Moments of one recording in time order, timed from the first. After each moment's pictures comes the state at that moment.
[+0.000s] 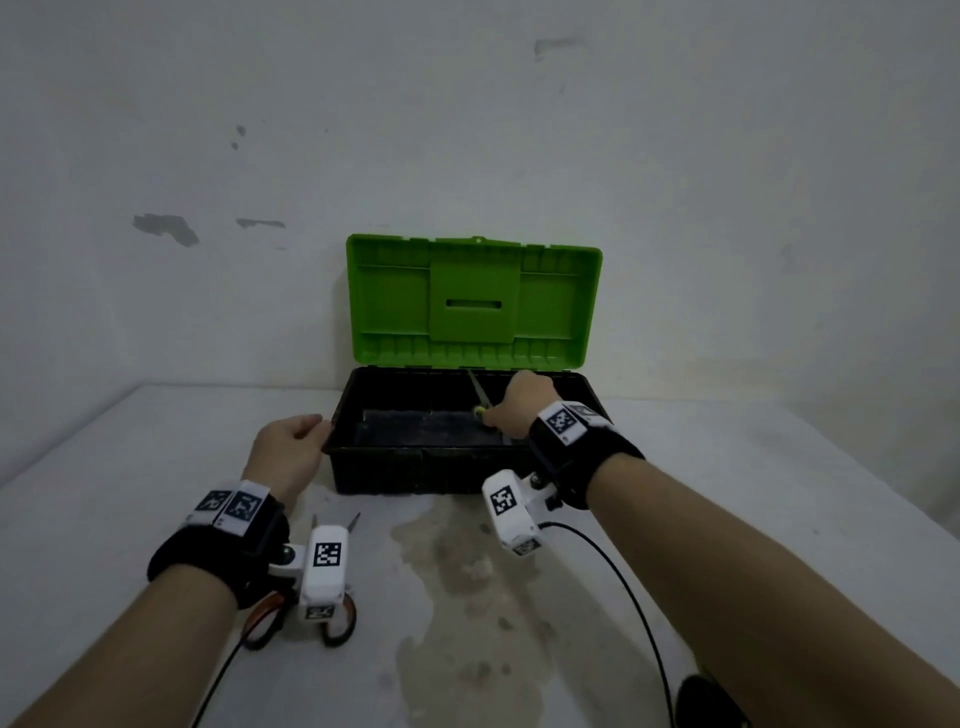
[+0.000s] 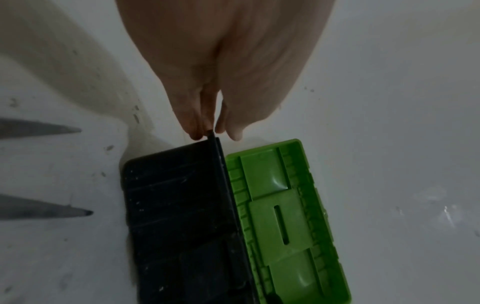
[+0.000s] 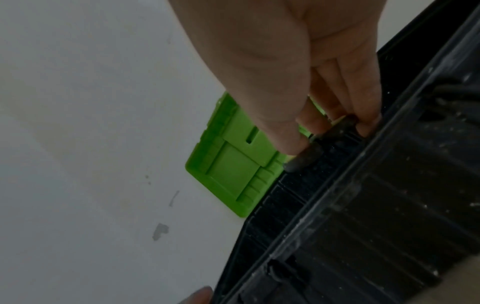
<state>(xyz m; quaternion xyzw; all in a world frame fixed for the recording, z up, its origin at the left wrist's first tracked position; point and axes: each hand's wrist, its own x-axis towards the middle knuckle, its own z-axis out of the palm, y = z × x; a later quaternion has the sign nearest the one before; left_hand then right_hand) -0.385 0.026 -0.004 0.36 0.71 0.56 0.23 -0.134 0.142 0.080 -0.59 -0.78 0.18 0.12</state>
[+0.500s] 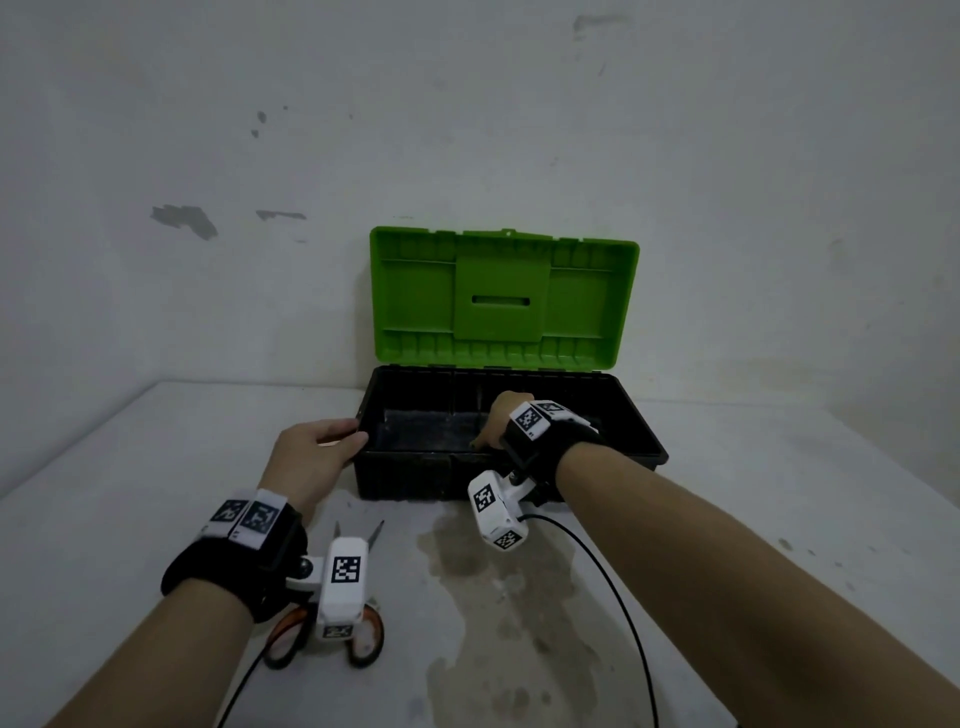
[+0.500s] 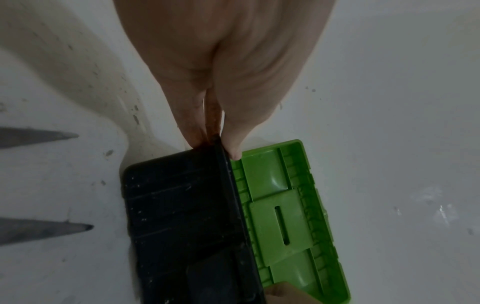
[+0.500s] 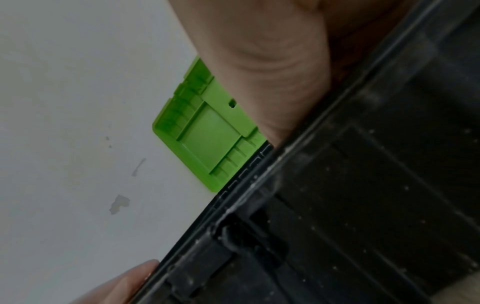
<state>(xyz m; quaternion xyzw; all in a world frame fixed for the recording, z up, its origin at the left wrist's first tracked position) -0.397 0.034 -0.019 0.37 0.65 0.61 0.26 -0.195 0.174 0.037 -0.57 -0.81 0.14 0.00</state>
